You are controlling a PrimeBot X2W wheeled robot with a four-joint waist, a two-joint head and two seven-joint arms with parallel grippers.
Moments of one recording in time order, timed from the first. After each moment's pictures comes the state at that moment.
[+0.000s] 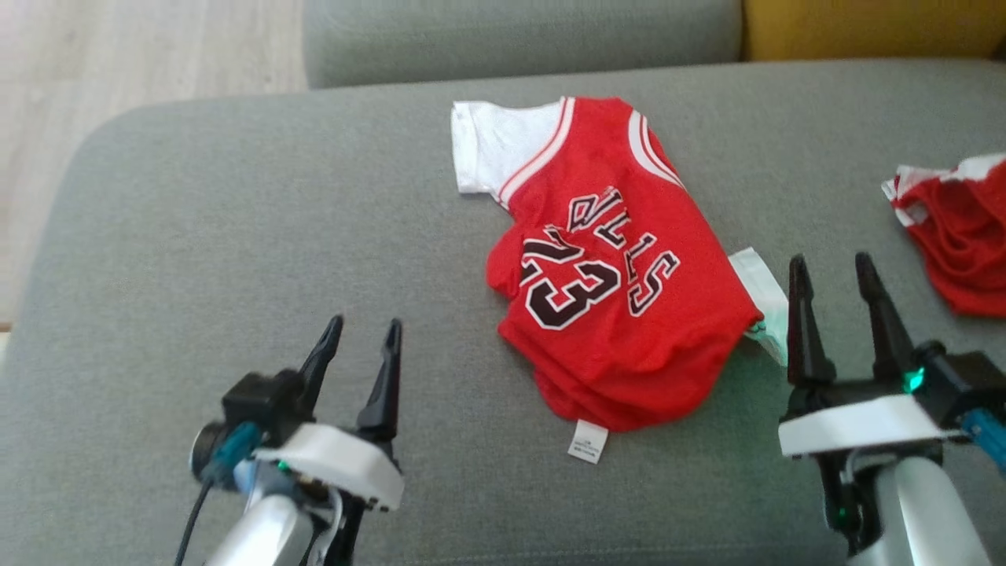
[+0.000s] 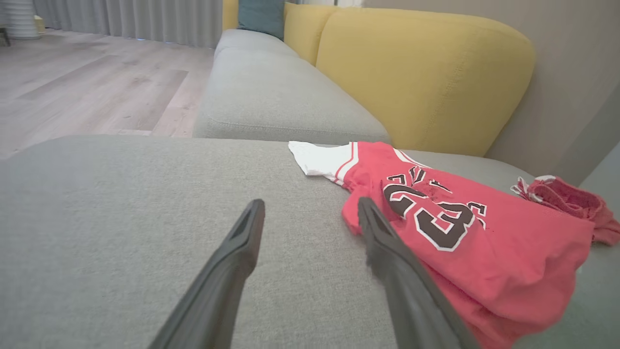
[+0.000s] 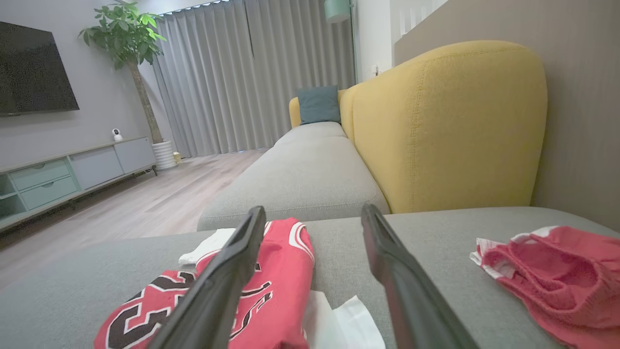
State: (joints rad) left arm -0.14 0.25 -0.57 0.16 -0.52 0.21 -0.25; right arm -0.09 -0.05 0.00 0.16 0.17 0.13 -0.22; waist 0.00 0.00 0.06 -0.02
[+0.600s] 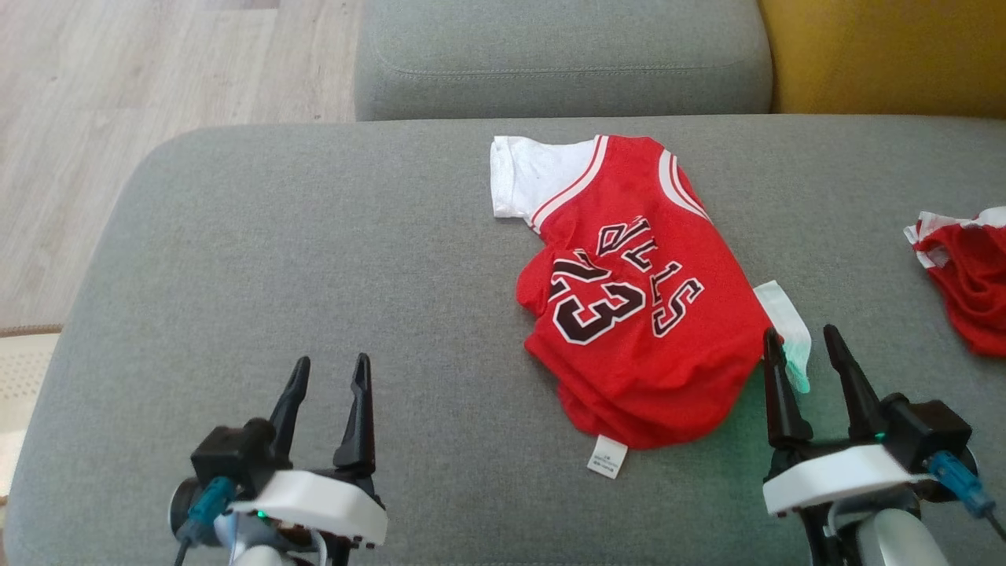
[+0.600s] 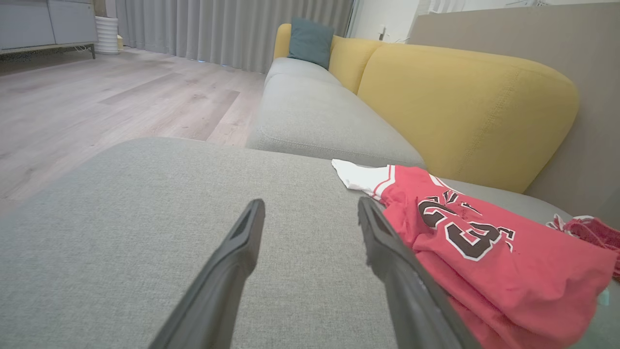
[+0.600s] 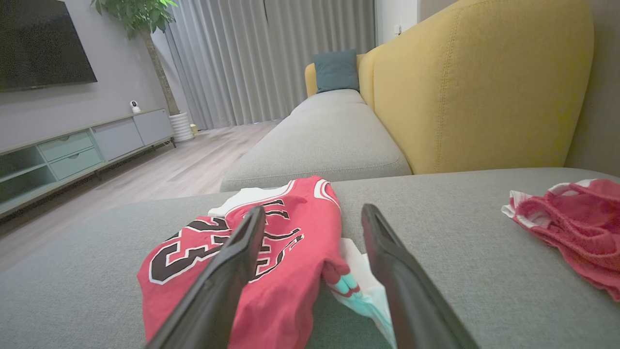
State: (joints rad) left arm 0.02 0.18 -0.42 0.09 -0.43 0.21 -0.25; right arm 0.00 -0.05 0.03 0.24 0.18 0.13 -0.21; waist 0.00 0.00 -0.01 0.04
